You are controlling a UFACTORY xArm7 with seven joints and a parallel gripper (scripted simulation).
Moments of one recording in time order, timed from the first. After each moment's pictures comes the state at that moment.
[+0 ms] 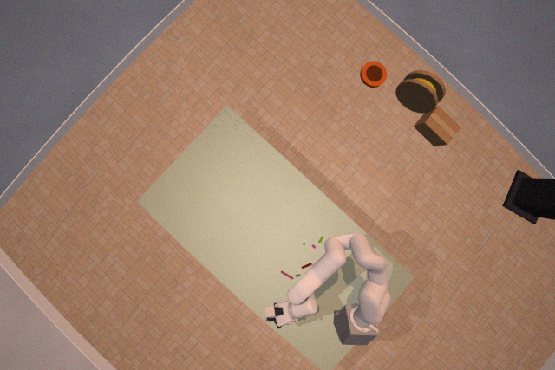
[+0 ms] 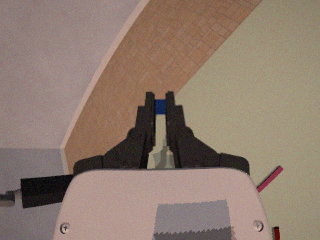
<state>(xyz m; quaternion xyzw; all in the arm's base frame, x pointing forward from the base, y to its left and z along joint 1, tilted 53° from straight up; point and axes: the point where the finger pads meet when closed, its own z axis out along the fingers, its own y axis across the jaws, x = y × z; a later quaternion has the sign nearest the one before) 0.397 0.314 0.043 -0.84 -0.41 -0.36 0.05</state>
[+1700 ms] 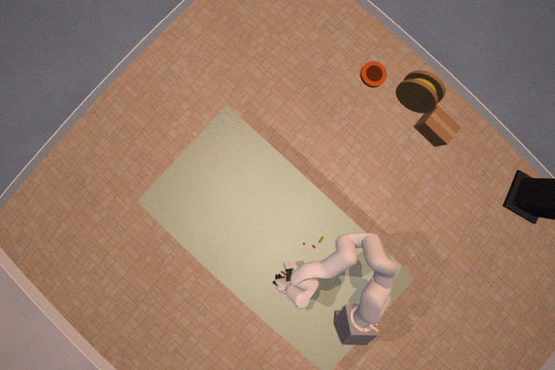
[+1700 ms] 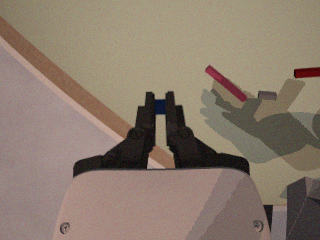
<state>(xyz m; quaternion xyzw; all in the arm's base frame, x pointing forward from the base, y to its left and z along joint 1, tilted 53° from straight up) 0.479 0.140 0.091 -0.85 0.32 -0.43 -0.03</state>
